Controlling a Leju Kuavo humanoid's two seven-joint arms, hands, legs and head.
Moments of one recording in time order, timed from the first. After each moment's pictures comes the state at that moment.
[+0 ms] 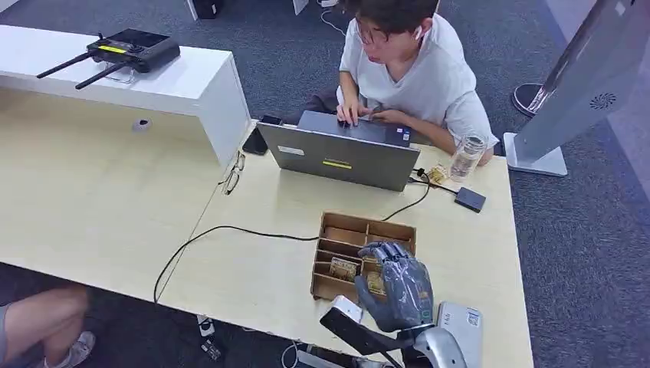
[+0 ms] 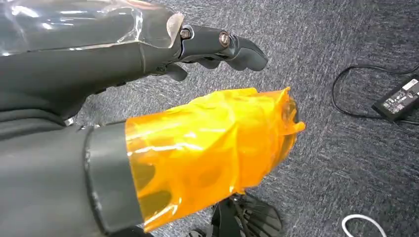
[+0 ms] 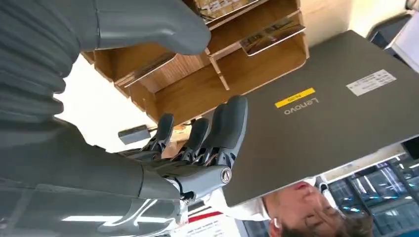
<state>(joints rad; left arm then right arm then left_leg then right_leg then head) -0.07 -0.27 1.26 -0.29 -1.03 0.35 -0.23 -0.09 -0.02 0.68 -1.45 0.99 -0.28 0.13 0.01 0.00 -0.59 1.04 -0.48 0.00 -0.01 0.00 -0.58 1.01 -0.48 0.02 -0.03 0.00</state>
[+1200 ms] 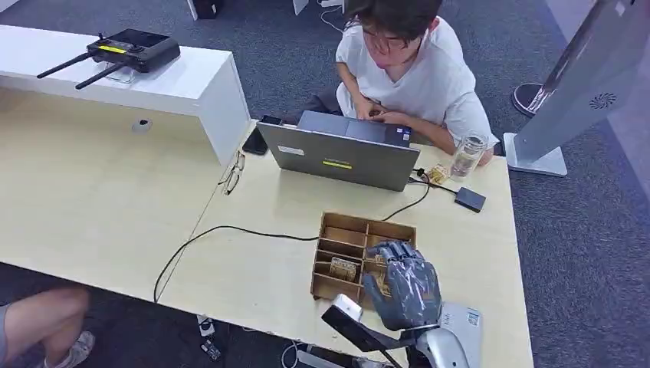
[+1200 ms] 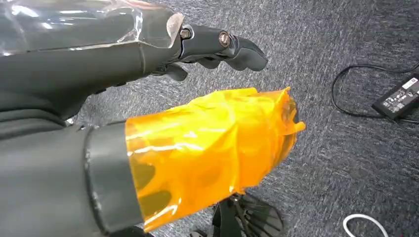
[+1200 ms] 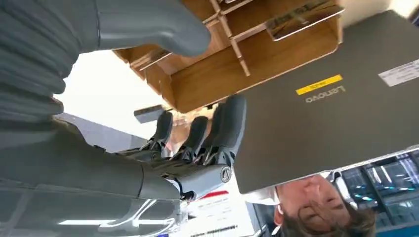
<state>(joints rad) -0.07 -0.27 1.26 -0.29 -1.04 0.35 -0.23 -0.08 -0.02 0.67 -1.45 1.13 -0.28 0.19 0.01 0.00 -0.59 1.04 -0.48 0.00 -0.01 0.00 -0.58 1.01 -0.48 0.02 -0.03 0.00</state>
